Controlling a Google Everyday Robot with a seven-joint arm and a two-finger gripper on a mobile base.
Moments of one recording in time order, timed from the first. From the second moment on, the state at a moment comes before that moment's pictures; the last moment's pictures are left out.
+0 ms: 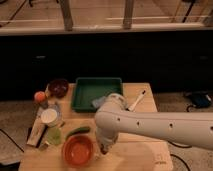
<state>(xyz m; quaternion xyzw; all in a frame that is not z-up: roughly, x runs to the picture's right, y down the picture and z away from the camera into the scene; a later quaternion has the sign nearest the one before) -0.021 0.261 0.641 -0.31 -0.23 -0.40 0.83</state>
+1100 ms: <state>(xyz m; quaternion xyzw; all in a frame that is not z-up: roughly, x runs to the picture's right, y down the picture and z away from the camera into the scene) -0.043 0.263 0.647 -0.32 -0.24 -0.42 0.81</state>
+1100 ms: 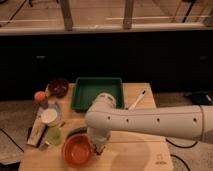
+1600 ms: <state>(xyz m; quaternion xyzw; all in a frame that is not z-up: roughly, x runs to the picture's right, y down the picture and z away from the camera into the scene) -0.059 0.265 0.653 -0.32 -0.25 -0.44 0.80</state>
